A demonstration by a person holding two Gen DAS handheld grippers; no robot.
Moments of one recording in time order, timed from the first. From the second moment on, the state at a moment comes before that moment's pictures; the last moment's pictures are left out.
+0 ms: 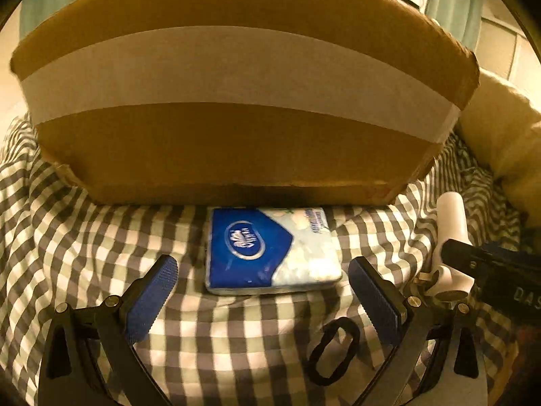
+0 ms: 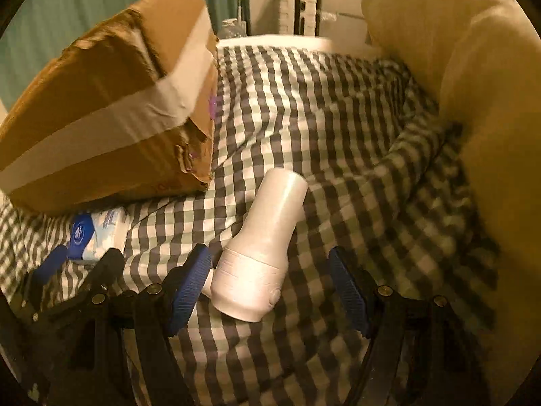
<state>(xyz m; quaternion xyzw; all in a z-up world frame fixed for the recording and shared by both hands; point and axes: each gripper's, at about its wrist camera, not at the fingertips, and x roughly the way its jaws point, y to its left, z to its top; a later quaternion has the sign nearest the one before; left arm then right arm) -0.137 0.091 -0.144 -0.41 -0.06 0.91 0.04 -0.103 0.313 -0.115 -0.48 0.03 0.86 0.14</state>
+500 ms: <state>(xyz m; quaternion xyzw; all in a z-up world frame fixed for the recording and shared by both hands) -0.141 0.081 -0.149 -0.42 -0.07 0.90 0.04 -0.104 0.307 -0.125 -0.50 0.06 0.86 0.11</state>
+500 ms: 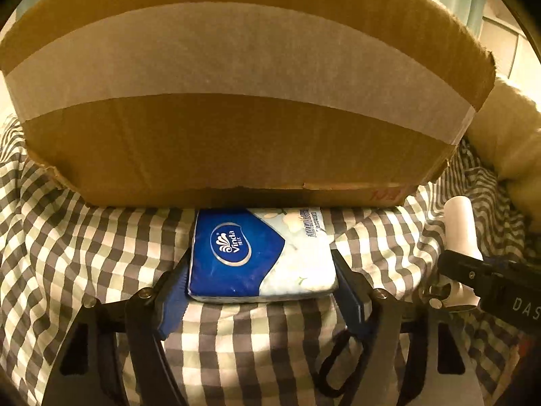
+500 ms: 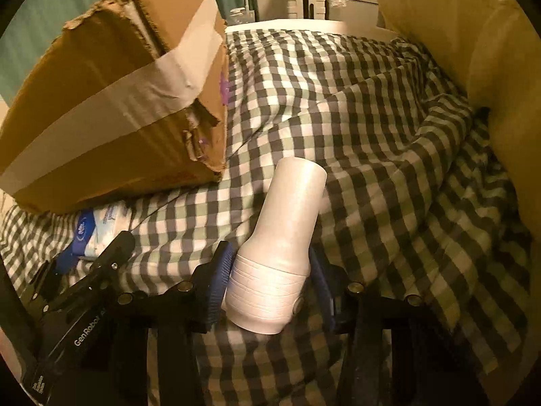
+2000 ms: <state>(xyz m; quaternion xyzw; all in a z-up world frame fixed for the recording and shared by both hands) -0.119 0.024 0.087 -0.29 -0.05 0.95 0.06 -0.058 0.216 0.070 -0.36 0.02 0.93 -0.03</state>
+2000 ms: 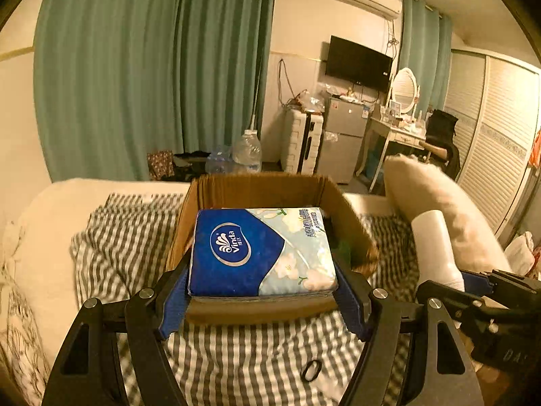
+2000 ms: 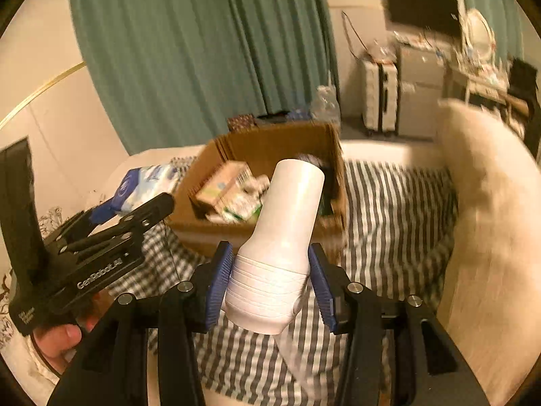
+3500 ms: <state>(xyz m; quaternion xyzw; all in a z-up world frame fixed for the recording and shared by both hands) -0.252 0.005 0.046 -0.34 -0.01 0.94 0.02 -0.209 0.250 0.058 -0.37 -0.01 0.93 -0.01</state>
